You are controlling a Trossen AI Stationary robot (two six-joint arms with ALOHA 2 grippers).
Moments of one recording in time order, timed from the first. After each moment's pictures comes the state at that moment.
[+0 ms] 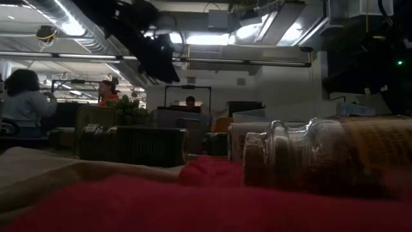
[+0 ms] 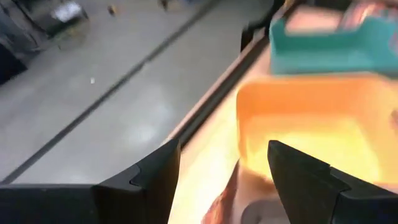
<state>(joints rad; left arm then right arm) 0.59 1.38 0.98 -0.19 -0.13 0.11 -0.07 0.00 0.10 -0.29 0.64 0.11</state>
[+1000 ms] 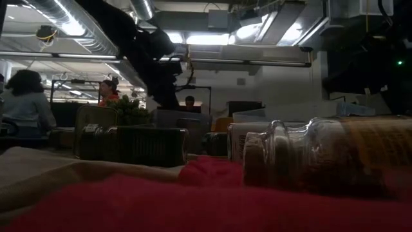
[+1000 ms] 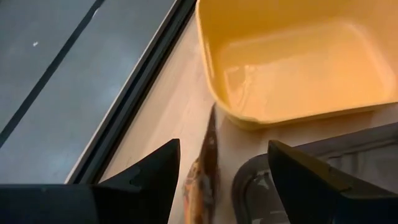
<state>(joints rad) 0.62 1.61 1.03 -0.27 0.01 0.24 -0.07 0.00 0.10 -0.29 0.64 0.11</state>
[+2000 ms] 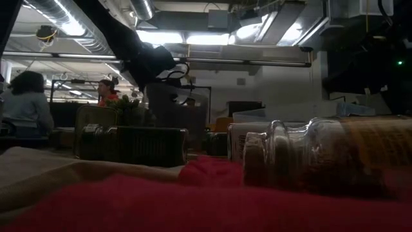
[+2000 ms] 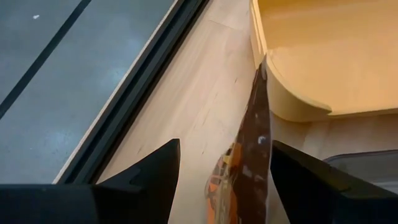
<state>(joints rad) 0.69 1.71 1.03 -0.20 0.02 0.24 -0.07 0.00 0.10 -0.29 0.64 0.11</state>
